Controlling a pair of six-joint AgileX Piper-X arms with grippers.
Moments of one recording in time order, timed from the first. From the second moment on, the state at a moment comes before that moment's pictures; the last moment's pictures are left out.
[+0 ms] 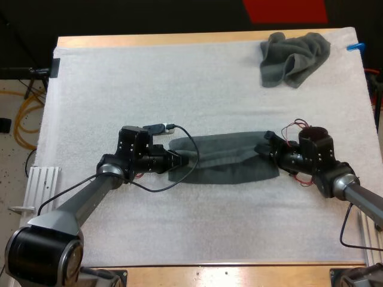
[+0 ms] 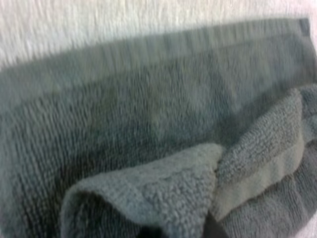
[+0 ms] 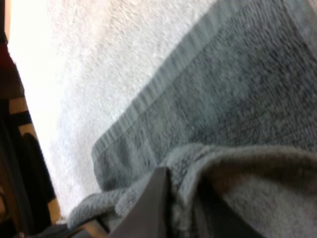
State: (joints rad) left arm -0.23 1.57 -0.67 0.16 0.66 -2.07; right arm 0.32 1.51 -0.57 -0.14 -0.47 -0.75
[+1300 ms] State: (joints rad) left arm -0.23 1.00 -0.97 0.69 0.34 -1.66; right arm 0.32 1.16 -0.64 -0.04 -0.37 -1.29
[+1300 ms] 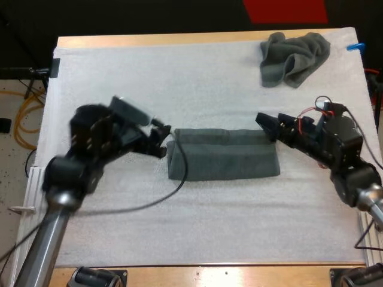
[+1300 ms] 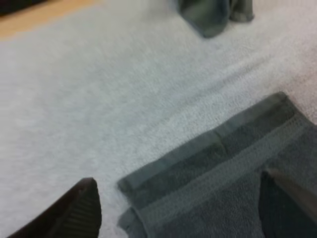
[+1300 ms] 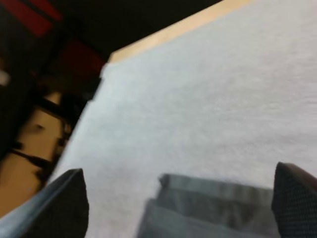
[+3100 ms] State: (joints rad) left arm -0.23 0.61 -0.97 1.10 0.49 -1.77; right arm 0.14 1.80 -0.95 0.49 -0.77 -1.50
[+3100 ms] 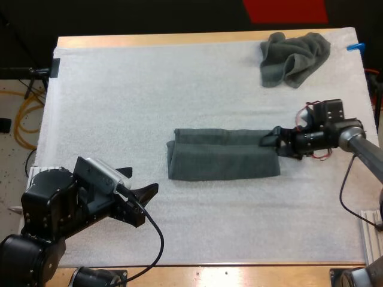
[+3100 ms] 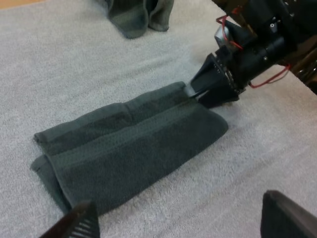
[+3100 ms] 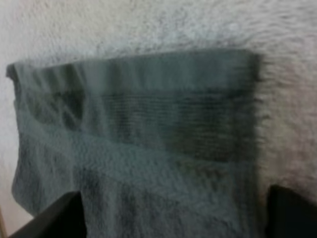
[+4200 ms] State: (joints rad) left arm -0.23 0.61 -0.97 1.10 0.60 -1.77; right arm 0.25 1.61 -0.94 0.70 -0.17 -1.72
